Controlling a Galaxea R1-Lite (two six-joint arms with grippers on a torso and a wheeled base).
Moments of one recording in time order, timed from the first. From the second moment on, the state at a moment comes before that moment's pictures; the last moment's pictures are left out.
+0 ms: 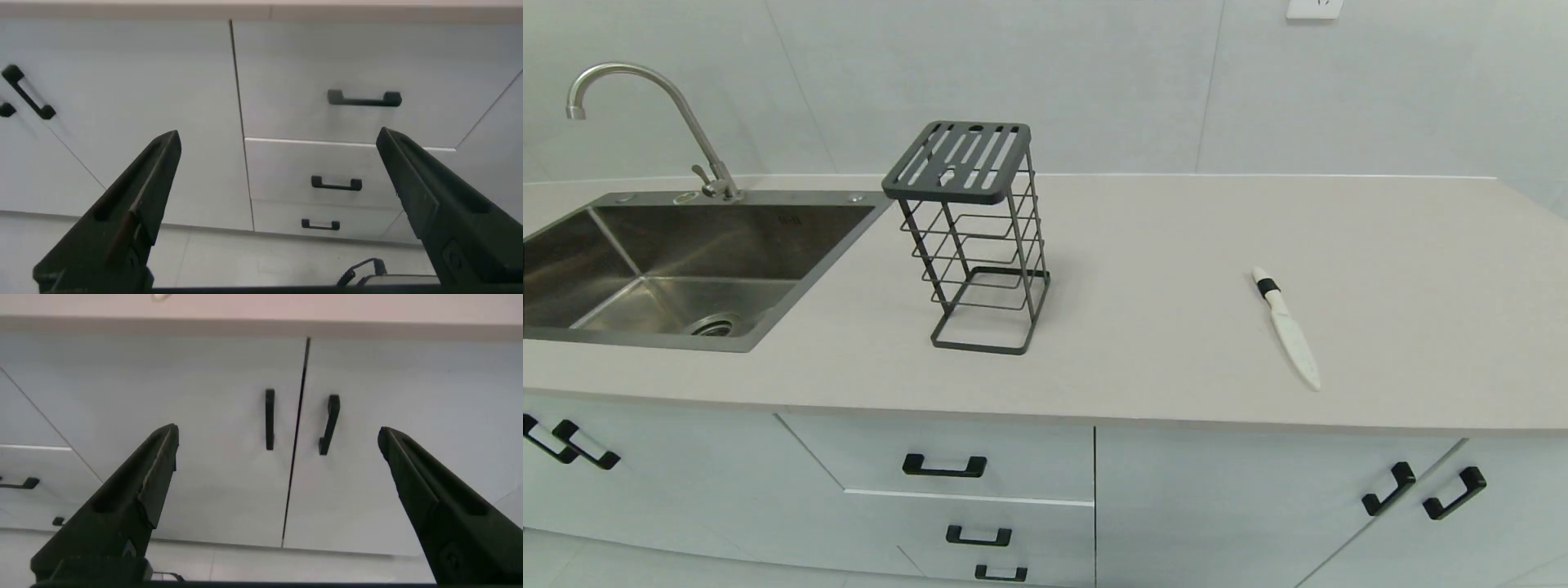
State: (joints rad) left arm 0.00 0.00 0.00 0.00 0.03 0.00; right arm 0.00 0.00 0.00 0.00 0.01 -0.01
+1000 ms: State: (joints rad) left arm 0.00 0.00 0.00 0.00 0.03 -0.01; right arm 0.00 0.00 0.00 0.00 0.01 -0.01
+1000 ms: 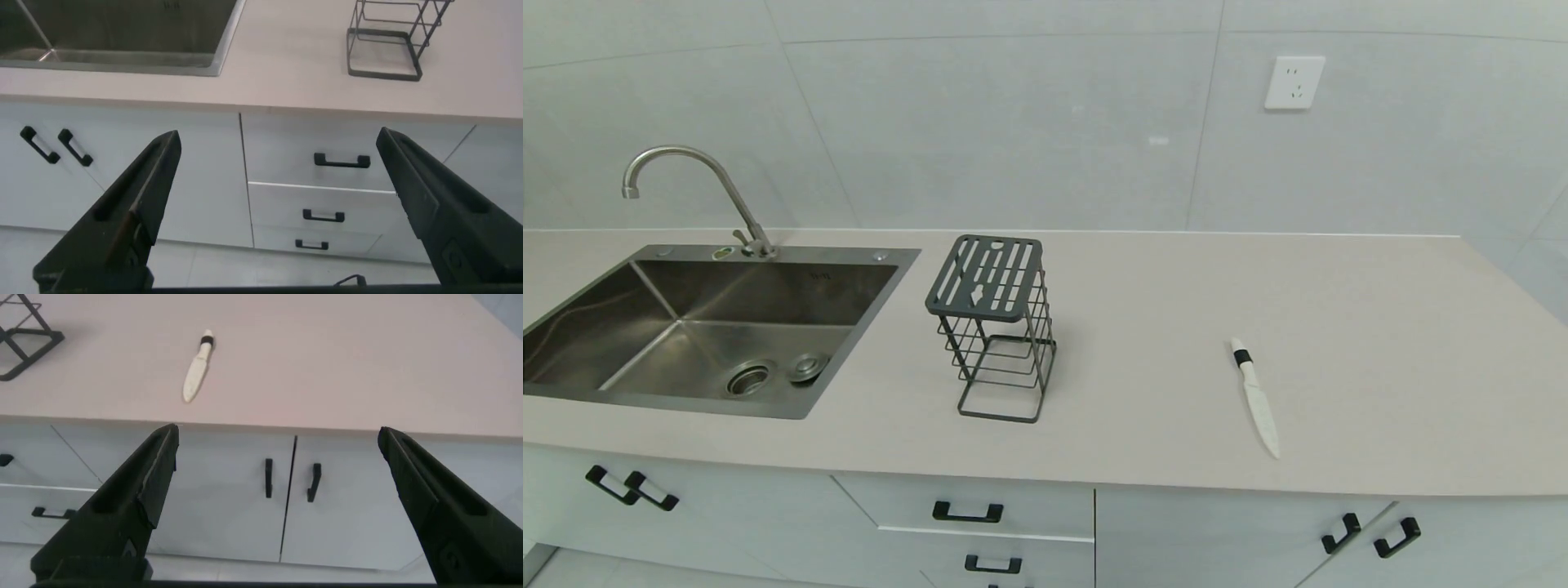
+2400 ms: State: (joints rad) left arm 0.00 0.00 0.00 0.00 0.03 -0.02; right arm 0.00 0.00 0.00 0.00 0.01 -0.01
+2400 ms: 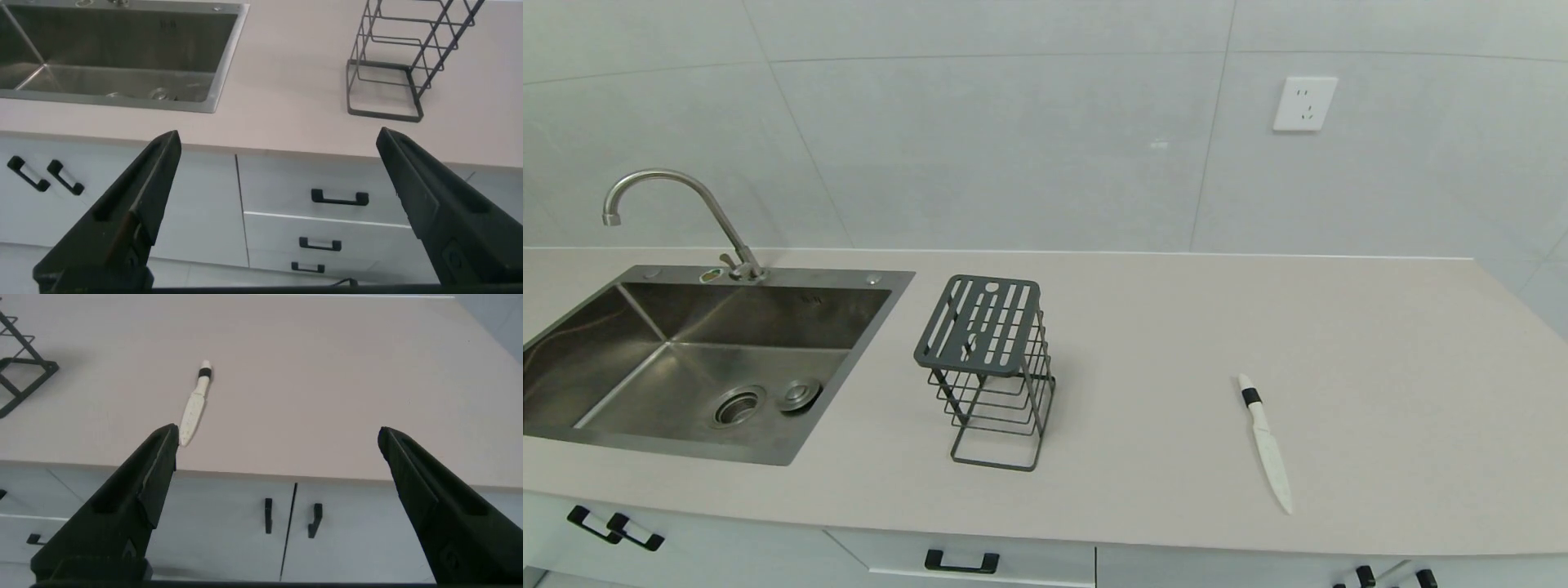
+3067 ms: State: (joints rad) left arm 0.00 0.00 0.00 0.00 0.03 -0.02; right arm 0.00 0.00 0.00 0.00 0.01 -0.01
